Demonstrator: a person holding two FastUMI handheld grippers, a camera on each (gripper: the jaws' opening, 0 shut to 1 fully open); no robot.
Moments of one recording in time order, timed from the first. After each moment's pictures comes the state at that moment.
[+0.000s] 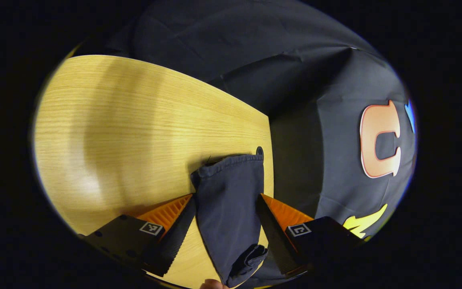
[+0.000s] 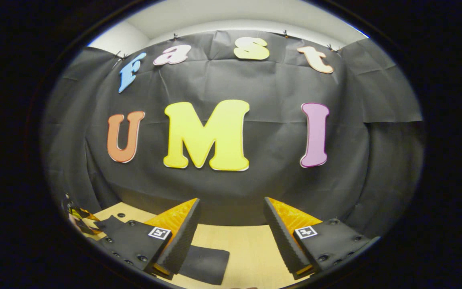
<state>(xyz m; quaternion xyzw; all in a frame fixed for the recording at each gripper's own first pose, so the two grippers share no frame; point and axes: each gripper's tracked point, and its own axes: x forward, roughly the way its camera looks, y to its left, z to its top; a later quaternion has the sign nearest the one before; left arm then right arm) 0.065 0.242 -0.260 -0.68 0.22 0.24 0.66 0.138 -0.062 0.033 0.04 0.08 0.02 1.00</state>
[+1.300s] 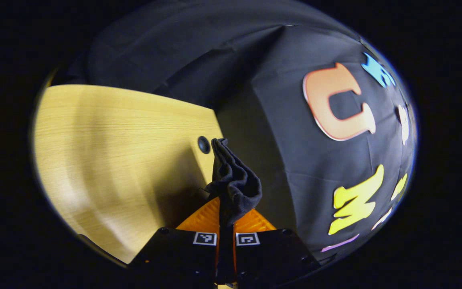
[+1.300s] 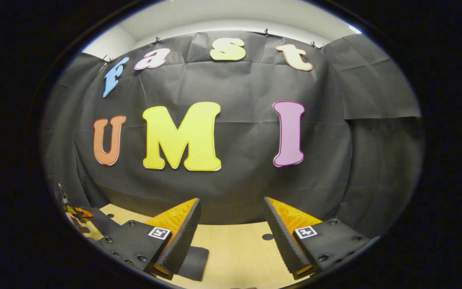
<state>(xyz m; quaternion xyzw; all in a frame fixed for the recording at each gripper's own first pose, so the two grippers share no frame) 0.109 0.177 -0.153 -0.58 0.16 0.15 0.79 0.127 -0.137 0.032 0.05 0.08 -0.02 1.00</state>
